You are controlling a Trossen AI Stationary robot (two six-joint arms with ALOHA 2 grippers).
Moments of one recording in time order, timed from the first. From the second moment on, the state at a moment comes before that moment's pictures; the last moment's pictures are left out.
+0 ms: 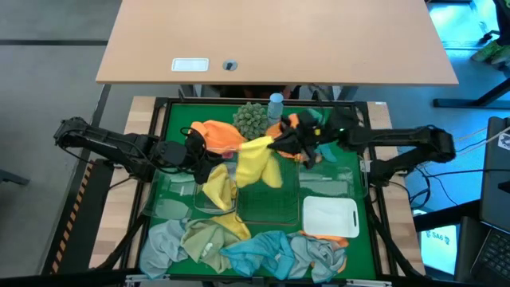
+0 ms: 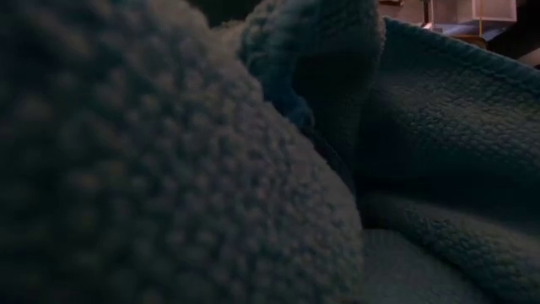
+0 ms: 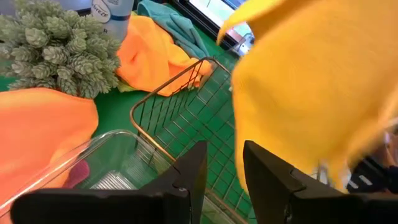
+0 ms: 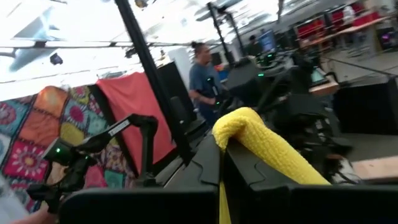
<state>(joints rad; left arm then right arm) -0.21 0.98 0.87 -0.41 -0.44 -0.80 -0.09 1.35 1.05 0.55 -0.45 0.47</state>
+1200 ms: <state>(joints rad) -0.22 0.98 0.87 -0.44 -0.12 -0.80 -0.05 1.96 1.72 0.54 -0.53 0.39</state>
